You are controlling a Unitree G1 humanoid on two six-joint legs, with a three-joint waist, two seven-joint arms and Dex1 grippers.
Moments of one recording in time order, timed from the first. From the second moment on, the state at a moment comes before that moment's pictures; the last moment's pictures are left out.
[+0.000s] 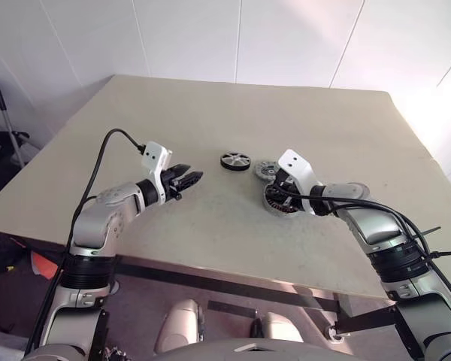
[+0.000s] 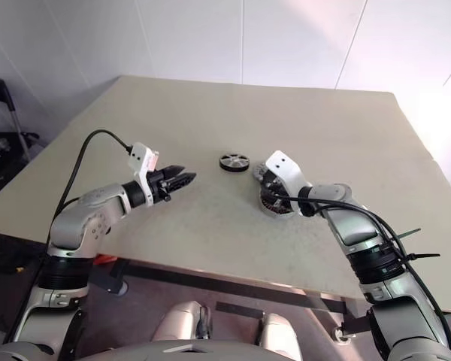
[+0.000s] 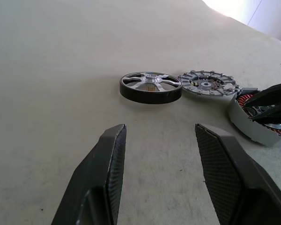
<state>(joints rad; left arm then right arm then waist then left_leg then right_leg) -0.39 0.36 0.05 -0.11 -0.40 0.72 -0.63 -0.45 -0.61 0.24 -0.06 0.12 0.73 0.75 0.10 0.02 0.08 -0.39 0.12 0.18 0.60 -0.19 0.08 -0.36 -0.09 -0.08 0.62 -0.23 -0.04</state>
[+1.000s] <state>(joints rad) -0.38 0.35 0.03 -0.09 -0.40 0.72 -0.63 -0.40 -0.73 0.17 -0.18 0.14 0.81 0.77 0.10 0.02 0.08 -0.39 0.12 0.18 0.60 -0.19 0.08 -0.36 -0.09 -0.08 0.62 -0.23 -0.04</state>
